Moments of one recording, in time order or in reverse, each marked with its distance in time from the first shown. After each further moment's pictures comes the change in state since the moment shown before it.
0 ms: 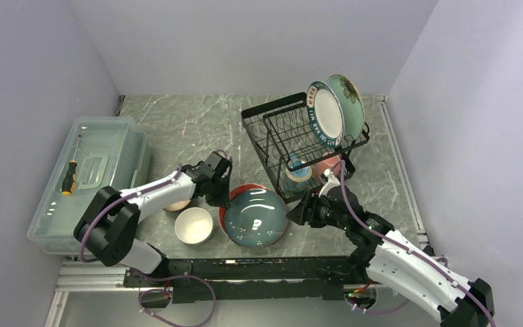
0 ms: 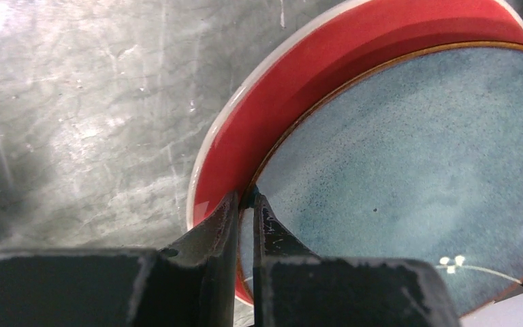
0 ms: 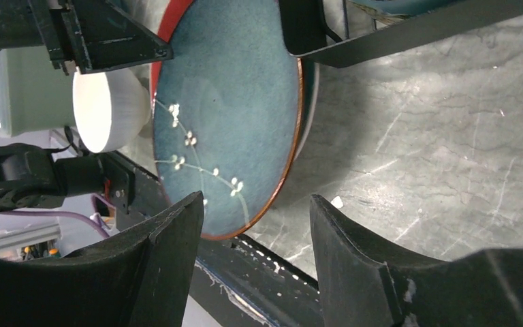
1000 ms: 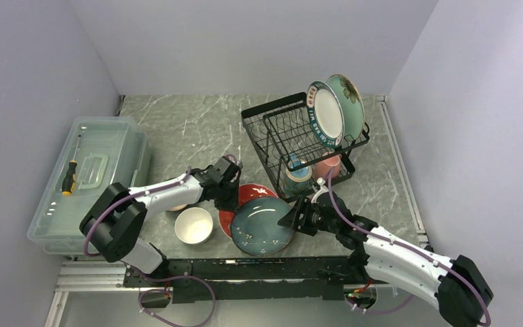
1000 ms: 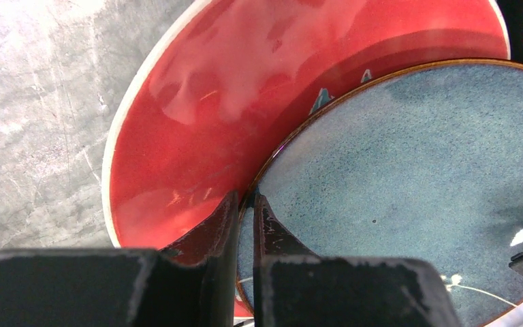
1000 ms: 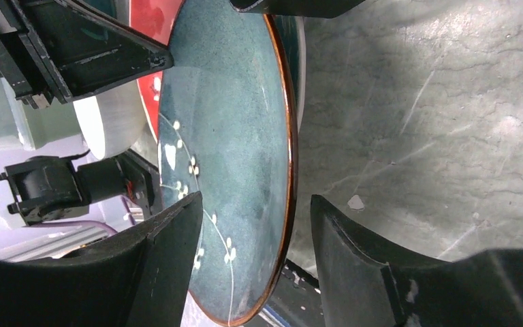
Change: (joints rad) left arm -0.088 0.050 0.000 0.064 0.053 -0.037; right arm 0.048 0.157 -0.146 0.253 -0.045 0.207
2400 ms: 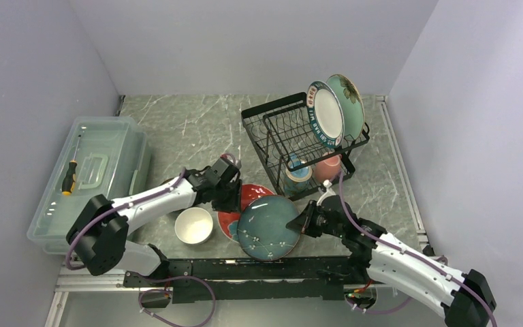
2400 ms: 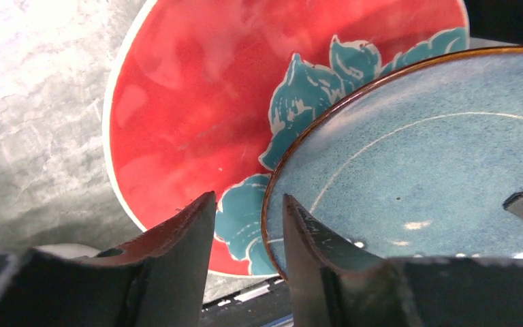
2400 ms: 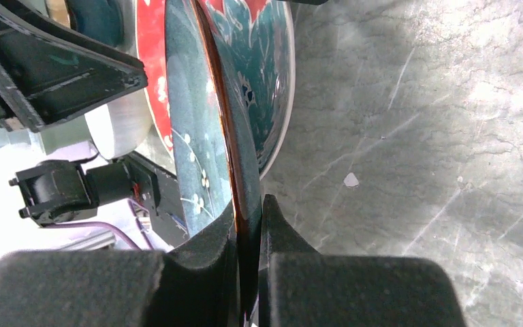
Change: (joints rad) left arm -0.048 -0.106 0.013 -0.094 -0.055 -0.023; right arm 0.031 -0.148 -0.012 -0.110 0.058 0.072
